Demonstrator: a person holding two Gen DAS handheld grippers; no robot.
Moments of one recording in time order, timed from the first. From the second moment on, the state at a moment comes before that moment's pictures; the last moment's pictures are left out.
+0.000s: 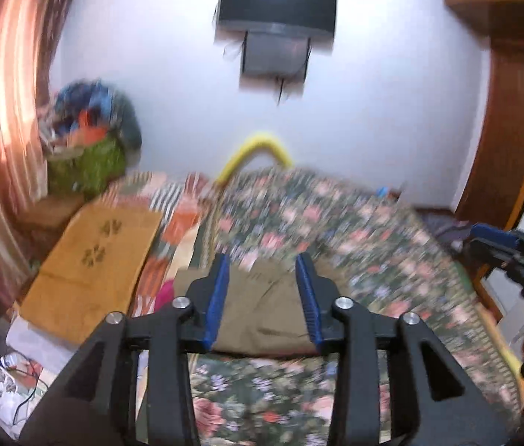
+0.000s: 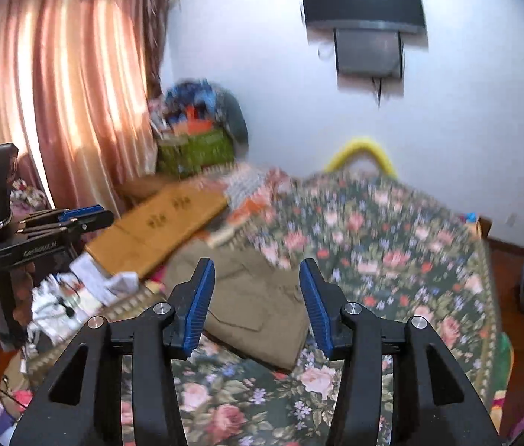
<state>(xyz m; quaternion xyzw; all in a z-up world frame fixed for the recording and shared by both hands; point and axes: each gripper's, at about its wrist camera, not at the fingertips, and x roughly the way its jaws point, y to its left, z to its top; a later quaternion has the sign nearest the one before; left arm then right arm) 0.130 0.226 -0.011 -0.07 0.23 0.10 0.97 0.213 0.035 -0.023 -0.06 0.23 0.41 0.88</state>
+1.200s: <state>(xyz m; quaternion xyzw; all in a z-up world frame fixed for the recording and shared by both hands) -0.057 0.109 0.048 -0.03 0.09 0.11 0.99 0.053 -0.043 0.035 0.00 0.08 0.38 0.92</state>
